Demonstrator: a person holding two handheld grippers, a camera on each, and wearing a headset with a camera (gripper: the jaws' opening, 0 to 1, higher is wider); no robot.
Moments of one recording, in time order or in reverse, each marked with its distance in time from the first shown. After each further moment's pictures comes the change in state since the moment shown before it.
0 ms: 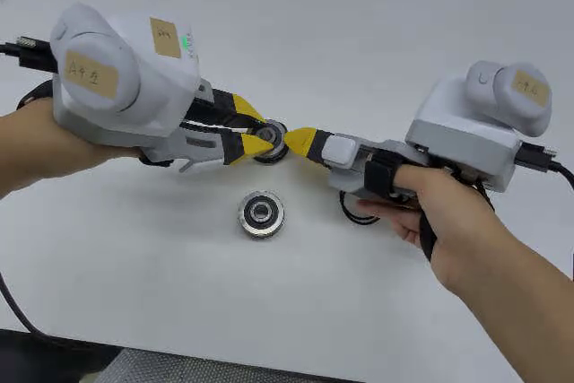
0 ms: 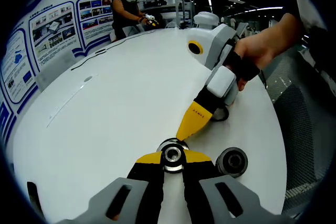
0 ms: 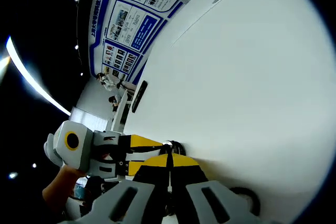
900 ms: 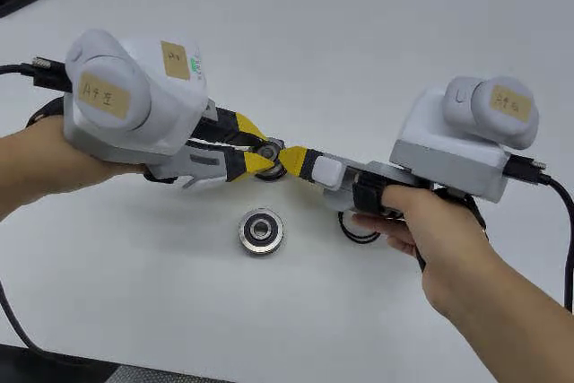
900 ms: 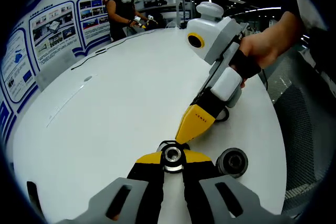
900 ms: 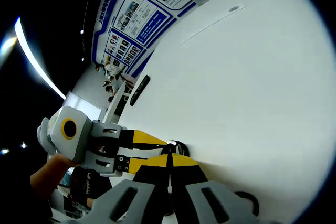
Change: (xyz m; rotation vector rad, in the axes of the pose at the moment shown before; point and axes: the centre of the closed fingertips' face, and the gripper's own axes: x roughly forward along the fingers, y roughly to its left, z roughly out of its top) left arm 0.000 0.002 -0.002 -0.005 0.001 0.002; right arm 0.000 0.013 -0.004 -0.147 0.019 -0.041
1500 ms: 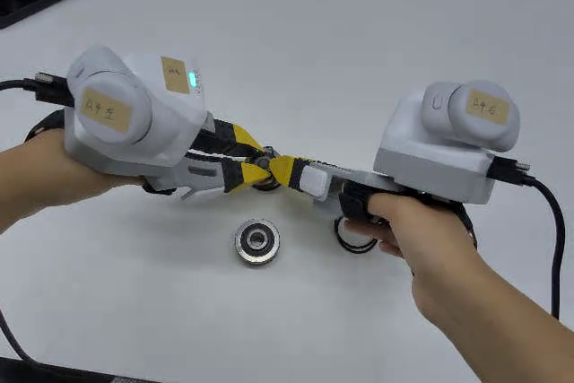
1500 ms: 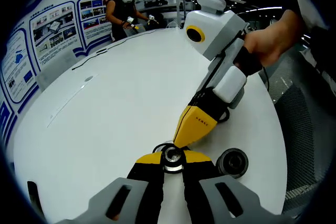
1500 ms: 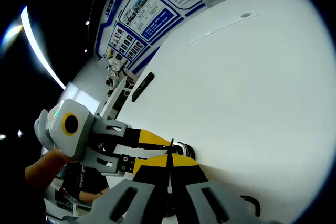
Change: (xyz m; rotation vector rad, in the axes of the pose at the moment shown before) left arm 0.001 0.001 -0.001 0.002 0.001 0.009; right arm 0.003 0.009 0.003 -0.086 0.014 -0.012
